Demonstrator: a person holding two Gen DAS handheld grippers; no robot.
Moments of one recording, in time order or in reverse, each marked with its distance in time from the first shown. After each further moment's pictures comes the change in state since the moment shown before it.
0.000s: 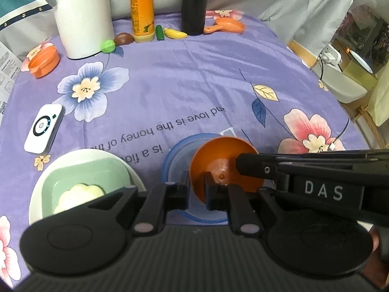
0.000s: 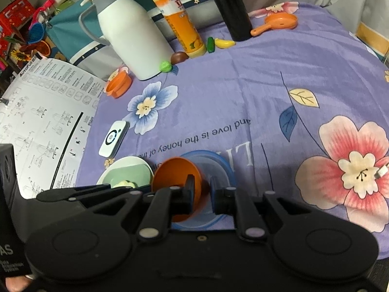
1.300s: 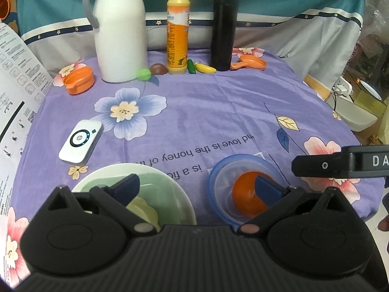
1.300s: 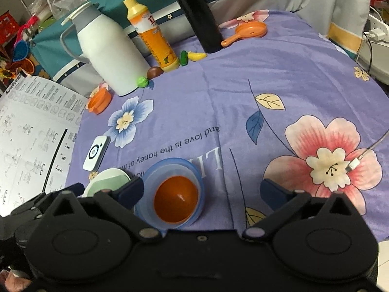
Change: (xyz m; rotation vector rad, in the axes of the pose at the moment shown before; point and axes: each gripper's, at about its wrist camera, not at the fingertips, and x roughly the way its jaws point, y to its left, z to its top) left arm -0.035 0.034 -0.024 -0.033 -0.209 0.074; right arm -0.020 -0.021 -0.009 0.064 -0.070 -0.080
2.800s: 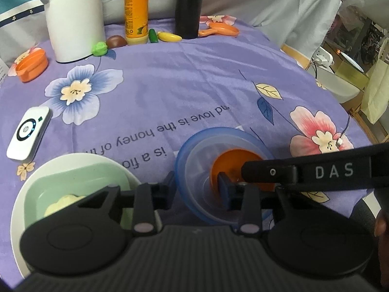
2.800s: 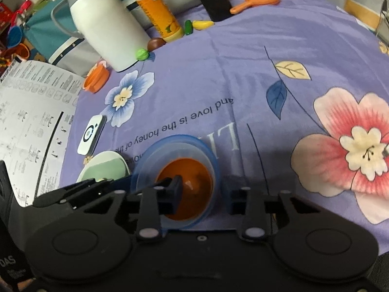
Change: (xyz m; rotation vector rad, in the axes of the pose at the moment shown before) left arm 0.064 -0.019 -0.009 0.077 0.112 -0.138; right arm 0.052 0.010 -0.007 -0.005 0.109 0.015
